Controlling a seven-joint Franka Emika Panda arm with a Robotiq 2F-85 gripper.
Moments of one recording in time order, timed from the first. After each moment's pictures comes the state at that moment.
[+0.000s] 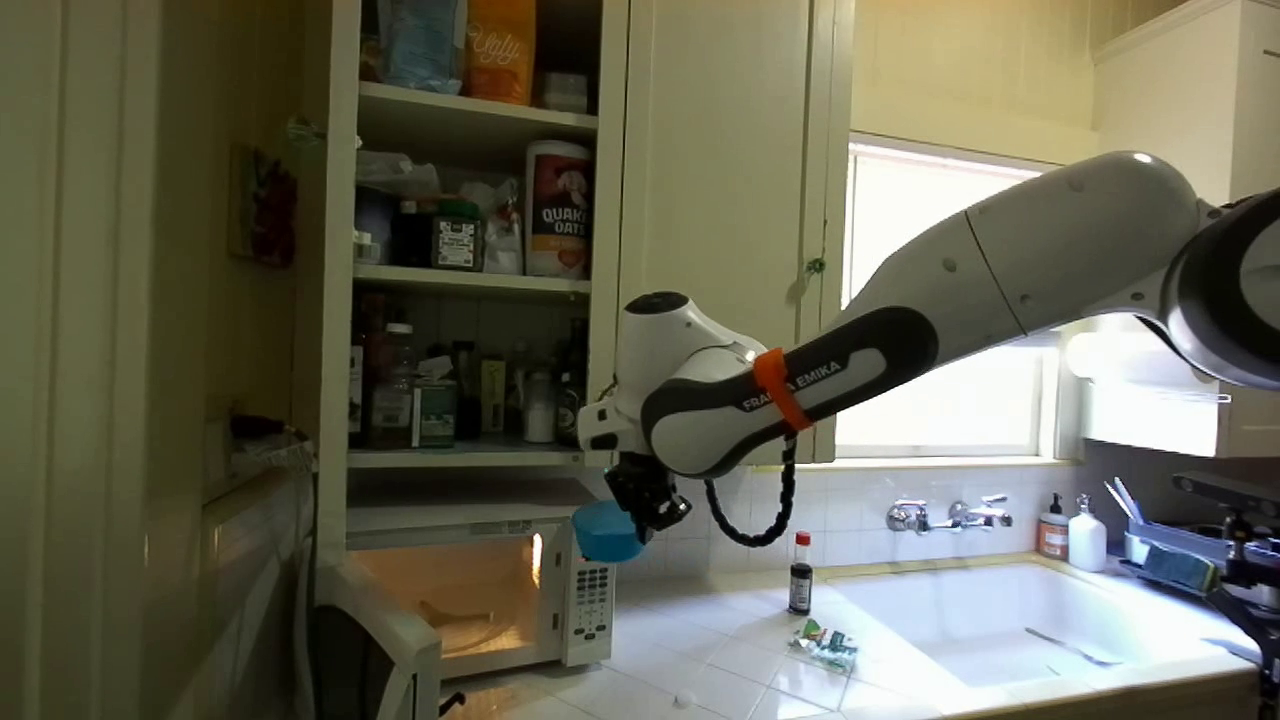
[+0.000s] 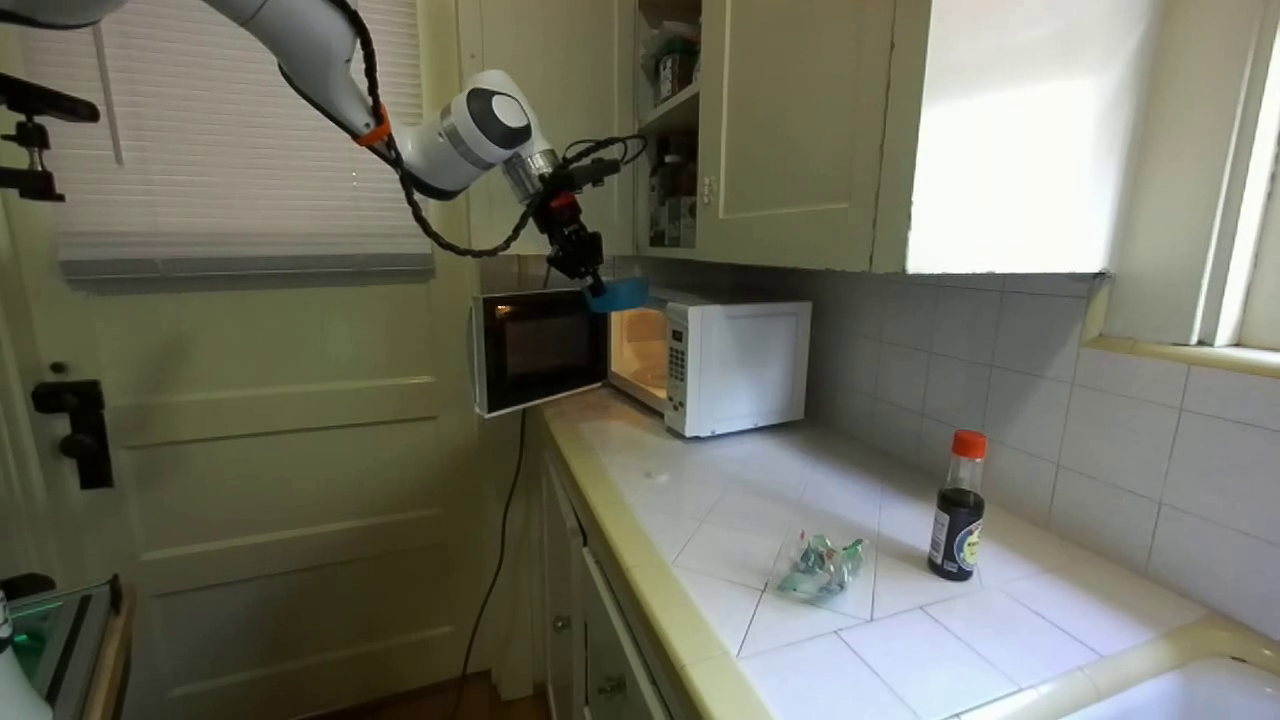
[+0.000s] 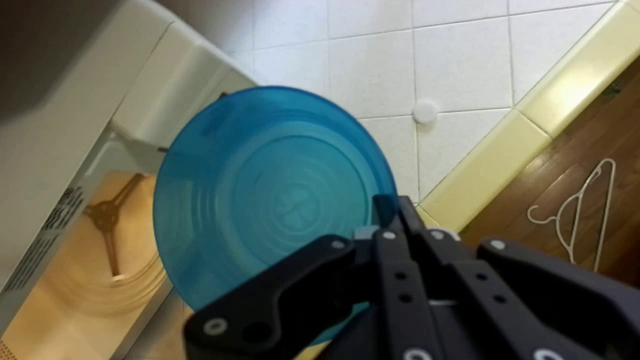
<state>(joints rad) 0.14 0.19 0.14 -1.76 -0.54 2.25 -1.42</state>
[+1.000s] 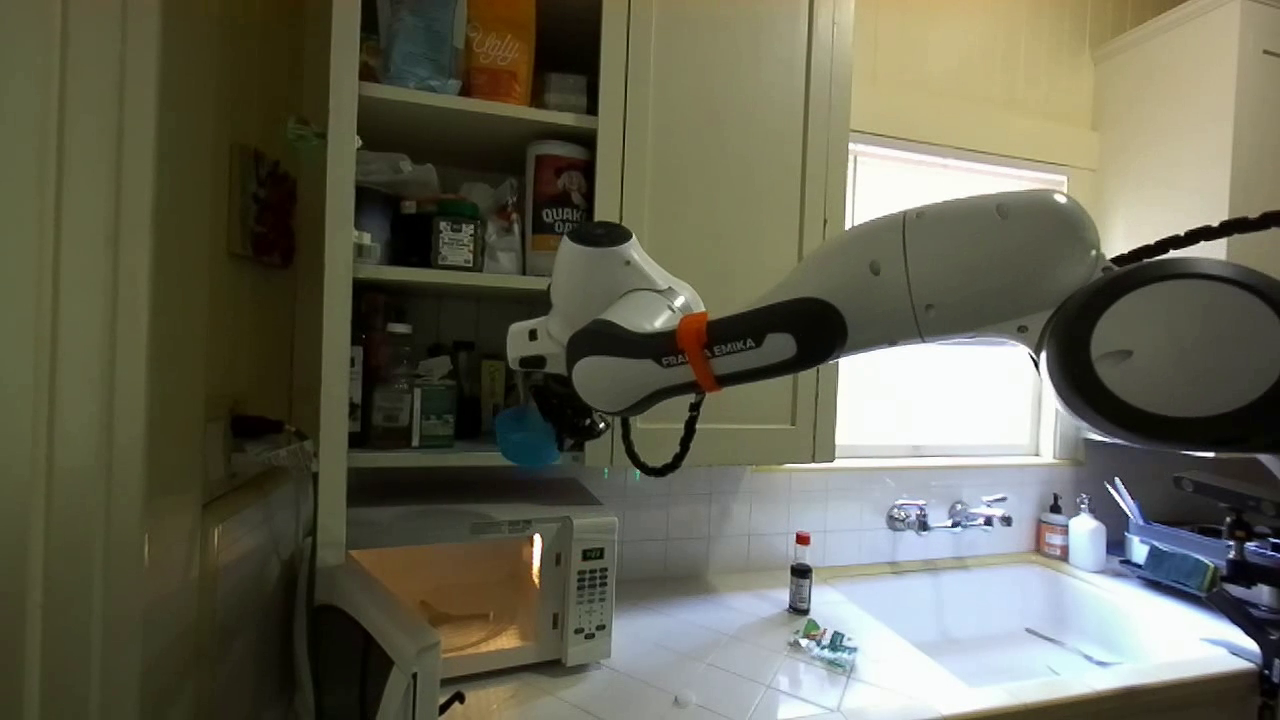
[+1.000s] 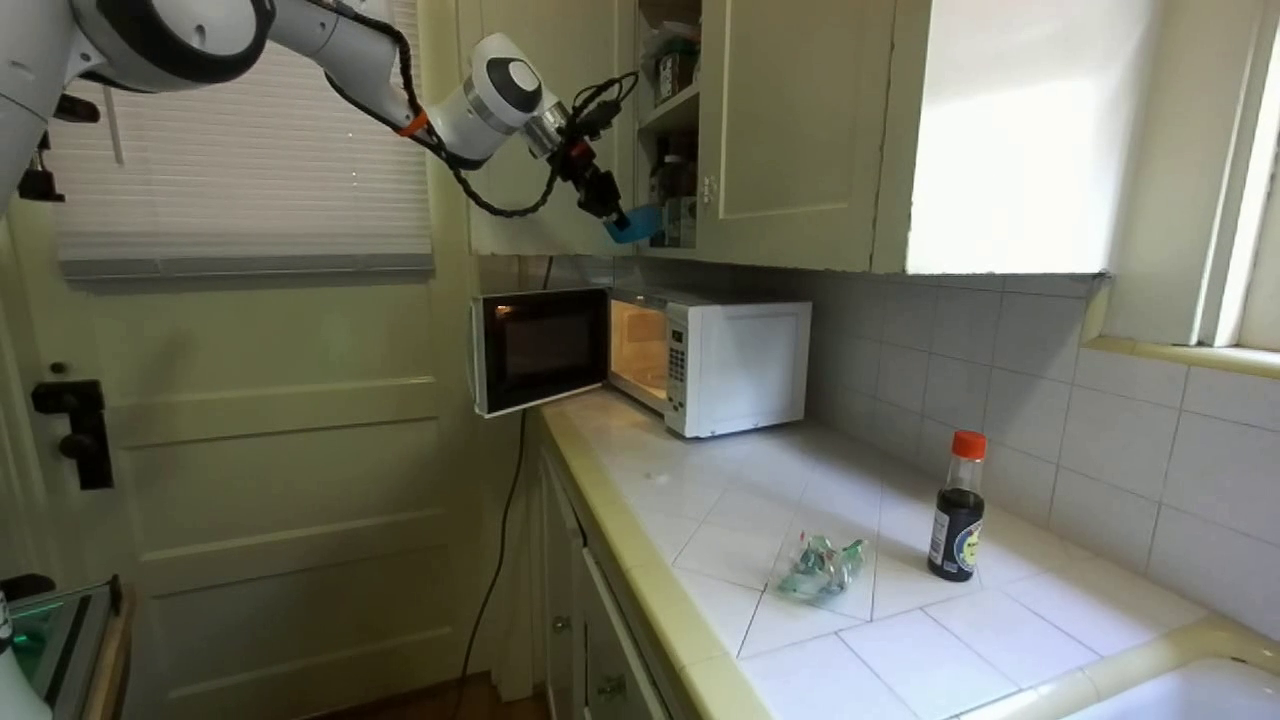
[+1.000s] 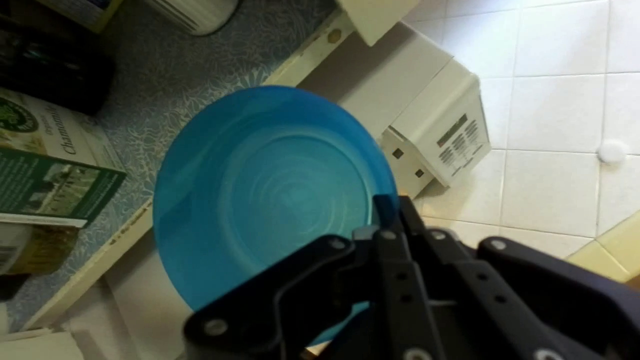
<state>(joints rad) 0.22 0.41 0.15 -1.29 -0.63 2.25 -1.47</state>
